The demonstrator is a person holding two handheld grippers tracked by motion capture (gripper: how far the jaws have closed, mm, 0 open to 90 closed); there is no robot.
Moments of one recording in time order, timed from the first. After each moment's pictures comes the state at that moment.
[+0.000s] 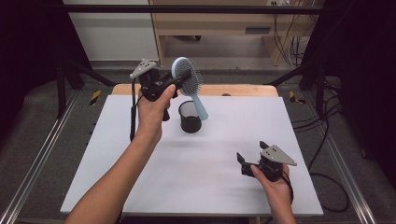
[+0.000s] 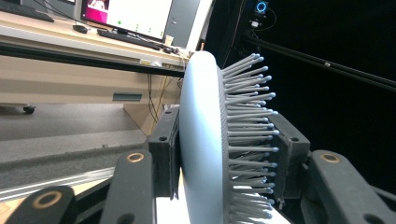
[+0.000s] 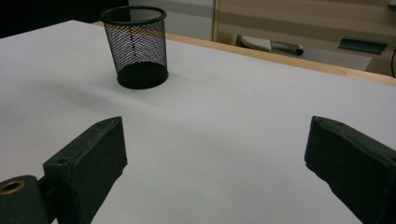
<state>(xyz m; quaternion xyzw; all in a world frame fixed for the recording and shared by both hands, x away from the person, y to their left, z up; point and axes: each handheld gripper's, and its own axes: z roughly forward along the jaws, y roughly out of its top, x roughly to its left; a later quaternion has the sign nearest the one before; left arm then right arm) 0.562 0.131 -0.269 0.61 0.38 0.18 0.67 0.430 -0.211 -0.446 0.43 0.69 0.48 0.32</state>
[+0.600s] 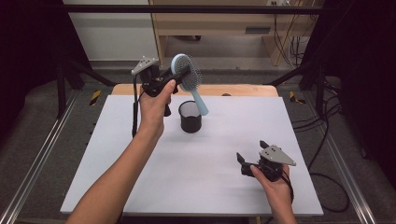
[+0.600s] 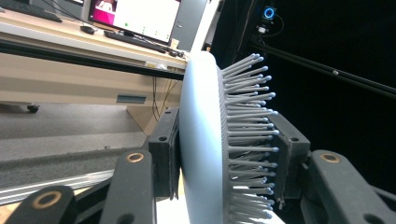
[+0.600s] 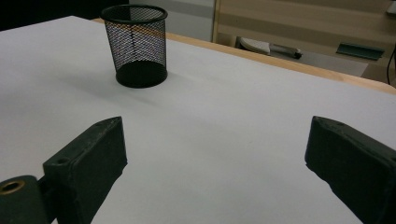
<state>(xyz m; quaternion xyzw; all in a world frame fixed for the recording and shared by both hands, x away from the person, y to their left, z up) 0.581 0.133 -0.275 0.60 0.40 0.18 0.67 0.430 -0.210 -0.444 0.42 0.70 0.48 0.33</state>
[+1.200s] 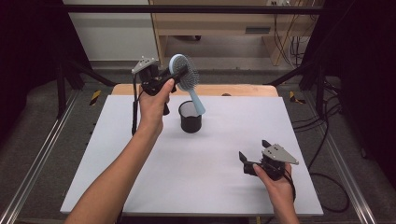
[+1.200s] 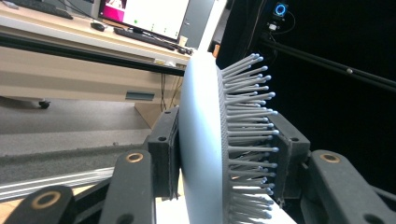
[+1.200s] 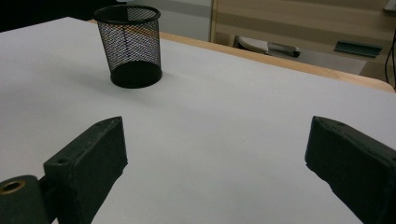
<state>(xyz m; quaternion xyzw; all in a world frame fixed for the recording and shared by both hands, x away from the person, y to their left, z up) 0.593 0.139 -0.283 0.60 0.41 0.19 0.66 0.433 -0.217 -0.444 0.43 0.70 0.48 0.32</state>
